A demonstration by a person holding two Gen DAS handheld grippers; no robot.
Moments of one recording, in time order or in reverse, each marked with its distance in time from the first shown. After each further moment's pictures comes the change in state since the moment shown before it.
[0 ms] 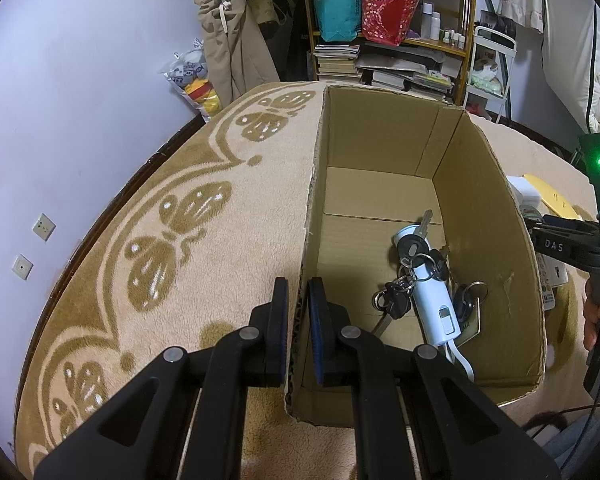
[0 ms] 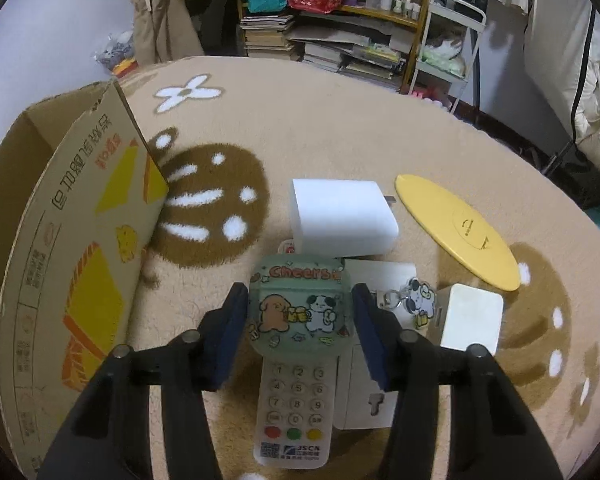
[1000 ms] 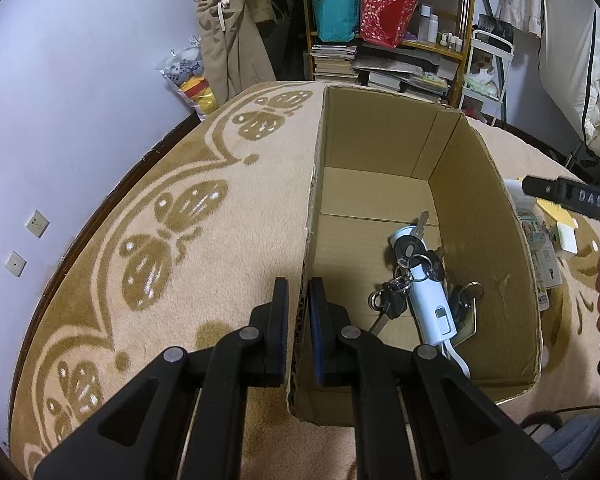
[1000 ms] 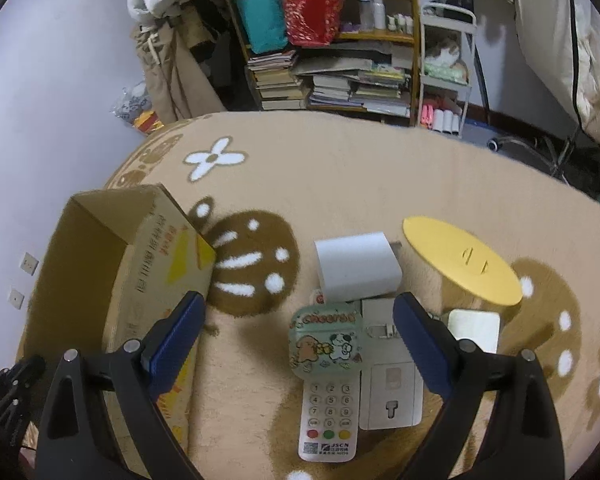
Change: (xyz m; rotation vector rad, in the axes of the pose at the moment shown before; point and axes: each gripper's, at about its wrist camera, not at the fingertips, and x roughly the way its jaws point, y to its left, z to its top) left arm 0.001 0.005 0.002 -0.016 0.005 -0.032; right arm -0.034 -0.013 0.021 0.118 -0.083 0.141
